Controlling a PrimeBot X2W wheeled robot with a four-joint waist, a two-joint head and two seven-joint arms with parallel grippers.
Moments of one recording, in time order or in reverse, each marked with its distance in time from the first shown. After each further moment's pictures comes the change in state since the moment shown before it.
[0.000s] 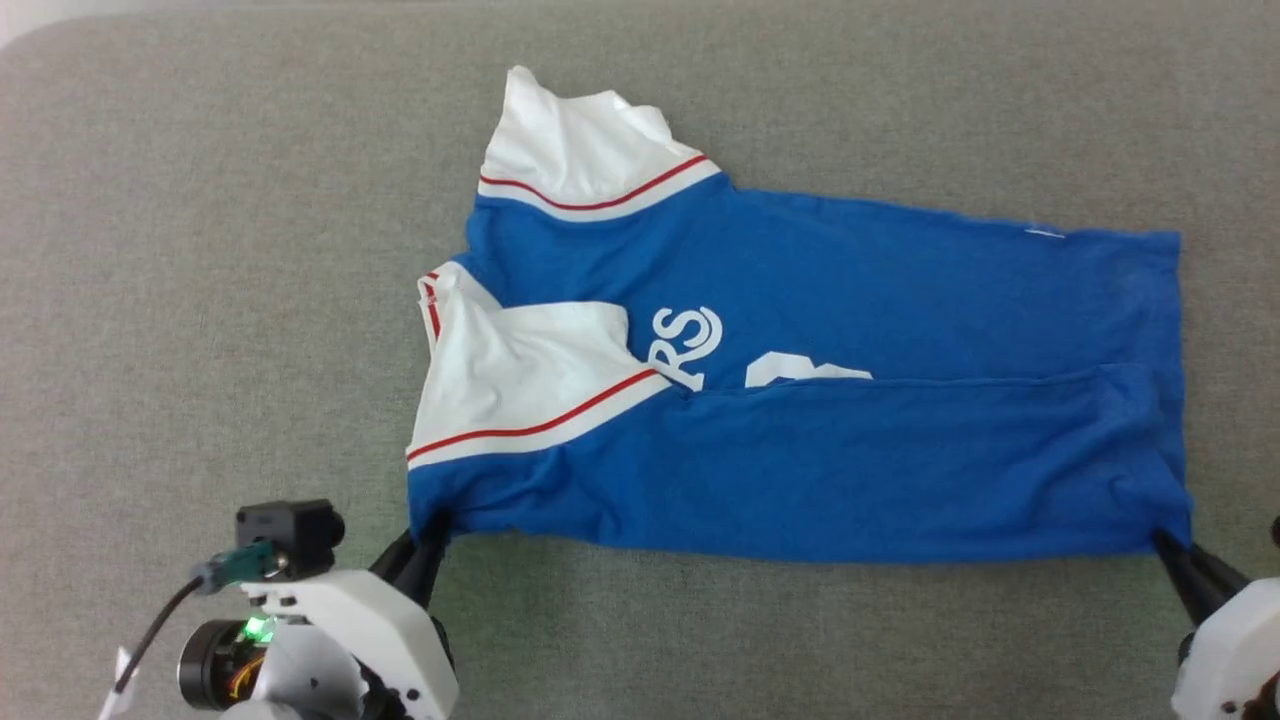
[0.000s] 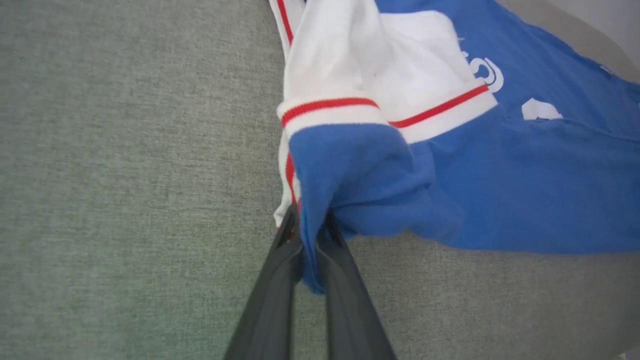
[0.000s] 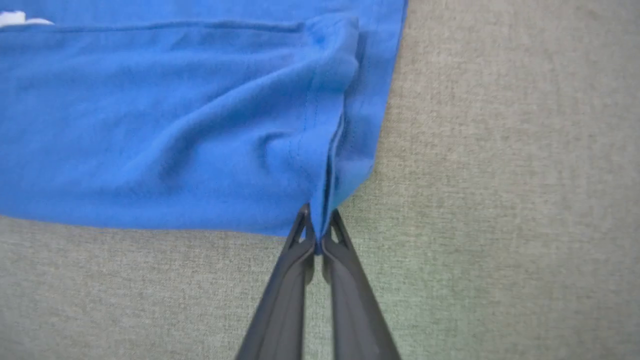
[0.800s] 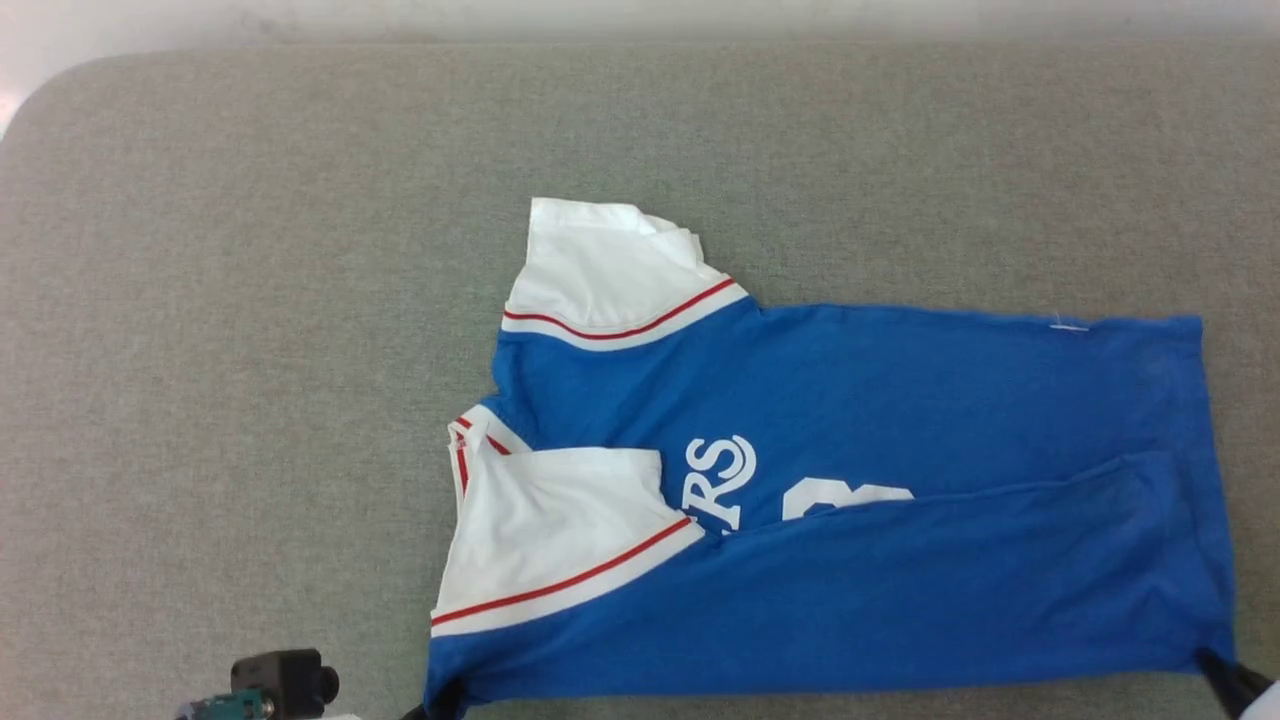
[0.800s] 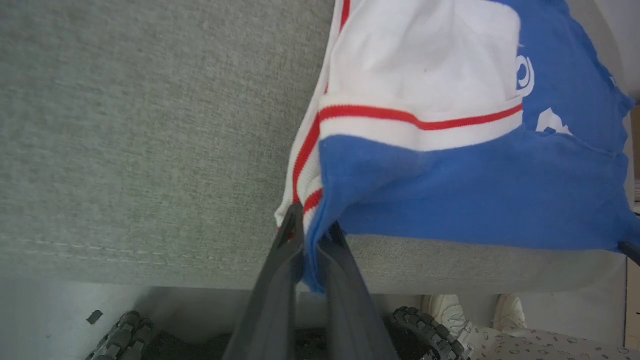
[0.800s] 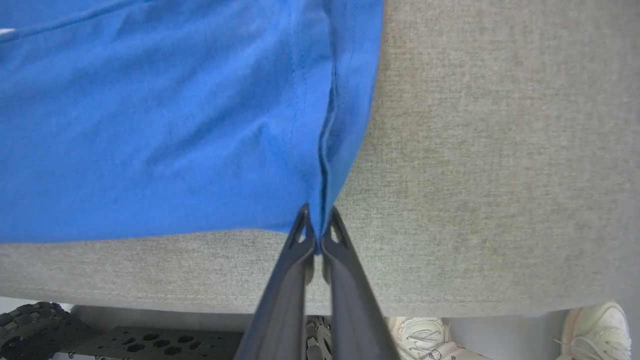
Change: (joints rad) left arm 0.290 0.007 0.044 -0.144 -0.173 0.048 0.052; right arm 0.160 0.001 -0.109 -0.075 0.046 0.001 0.174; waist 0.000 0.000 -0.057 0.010
